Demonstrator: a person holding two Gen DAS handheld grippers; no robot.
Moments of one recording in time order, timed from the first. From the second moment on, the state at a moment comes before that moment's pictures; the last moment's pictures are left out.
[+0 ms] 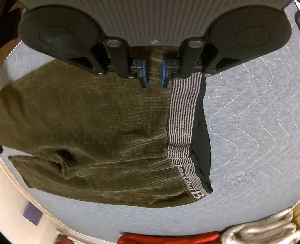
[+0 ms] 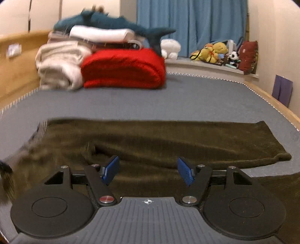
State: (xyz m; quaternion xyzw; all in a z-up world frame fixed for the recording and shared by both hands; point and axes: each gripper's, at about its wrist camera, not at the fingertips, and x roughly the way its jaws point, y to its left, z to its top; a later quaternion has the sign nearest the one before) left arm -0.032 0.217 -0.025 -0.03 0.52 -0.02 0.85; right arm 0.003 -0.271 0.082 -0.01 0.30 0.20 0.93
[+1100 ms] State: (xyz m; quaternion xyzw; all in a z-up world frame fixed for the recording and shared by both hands) left arm -0.047 0.241 -0.008 0.01 0.49 0.05 0.87; right arm -0.104 -0.151 0.019 -0.26 0.29 0.49 0.78
